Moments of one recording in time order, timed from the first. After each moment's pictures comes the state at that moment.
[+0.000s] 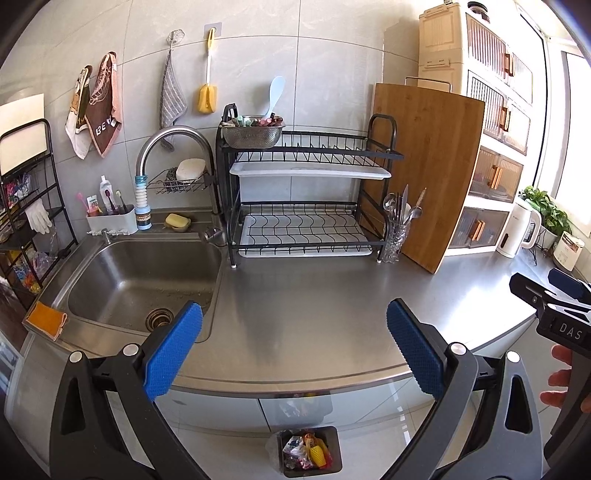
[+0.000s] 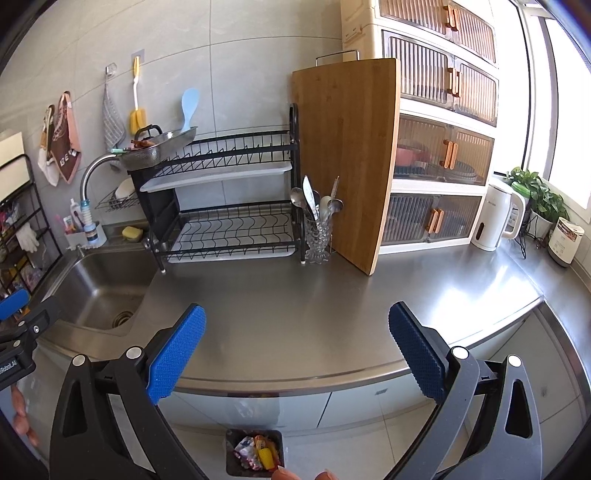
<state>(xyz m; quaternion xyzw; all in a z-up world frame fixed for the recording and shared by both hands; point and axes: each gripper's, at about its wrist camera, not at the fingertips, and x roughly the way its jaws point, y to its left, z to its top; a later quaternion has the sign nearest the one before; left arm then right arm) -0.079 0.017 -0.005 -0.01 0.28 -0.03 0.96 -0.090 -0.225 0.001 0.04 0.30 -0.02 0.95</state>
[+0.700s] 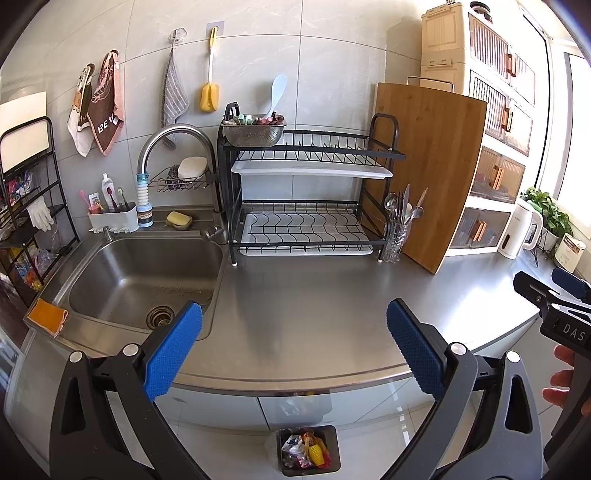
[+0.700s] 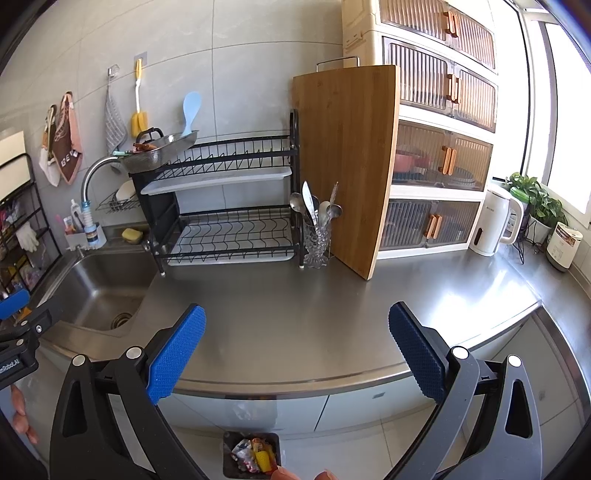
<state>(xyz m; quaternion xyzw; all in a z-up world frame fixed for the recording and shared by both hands) -0.078 0.015 -0.005 -0.01 0.29 -0.03 0.96 -0.093 -0.226 0.006 0.03 0.29 -0.02 0.96</state>
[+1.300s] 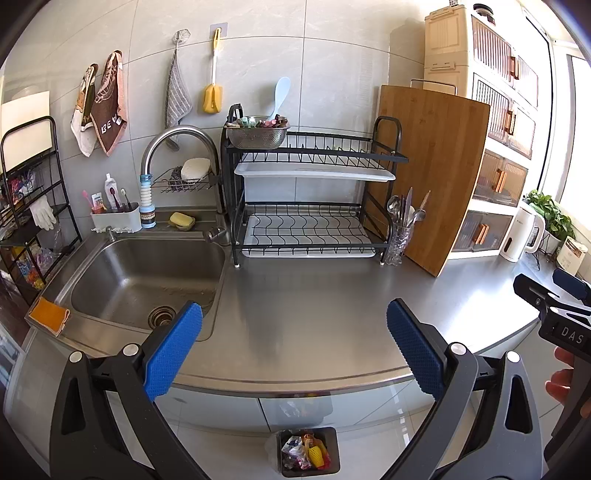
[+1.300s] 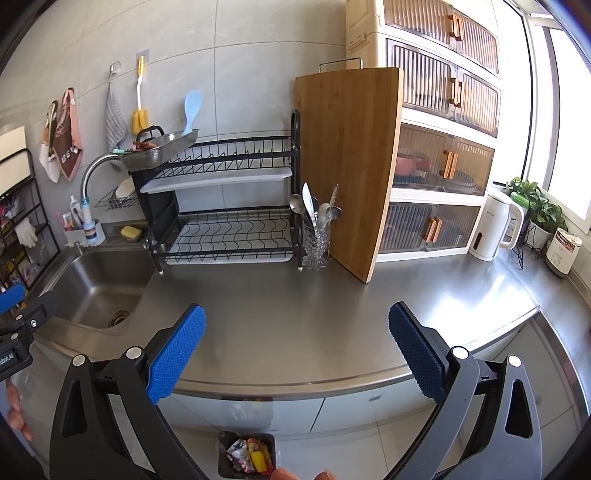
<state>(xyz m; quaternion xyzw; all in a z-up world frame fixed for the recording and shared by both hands) -0.079 0.015 -0.003 -0.02 0.28 -0.02 0.96 -0.089 -0.225 0.007 0.02 0.29 -0.02 0.96</state>
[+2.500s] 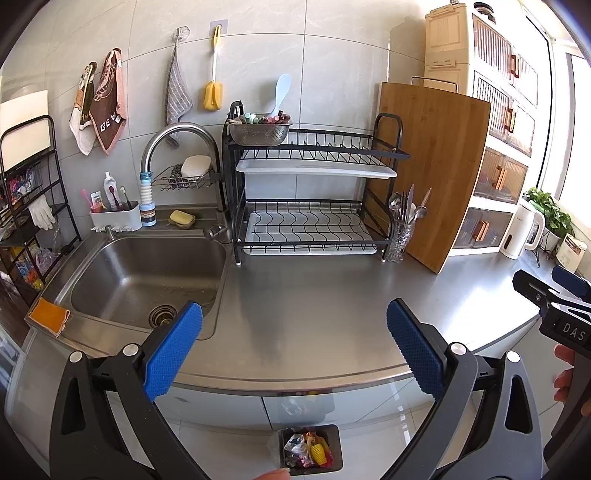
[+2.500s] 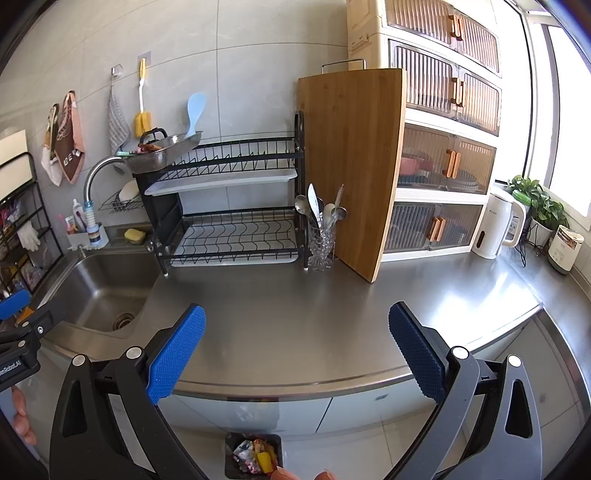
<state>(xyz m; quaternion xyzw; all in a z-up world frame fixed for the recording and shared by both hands) -0.078 0.021 -0.006 -0.01 0.29 -0.02 0.96 -0.090 -0.217 0.007 0.03 0.29 -0.02 0.96</state>
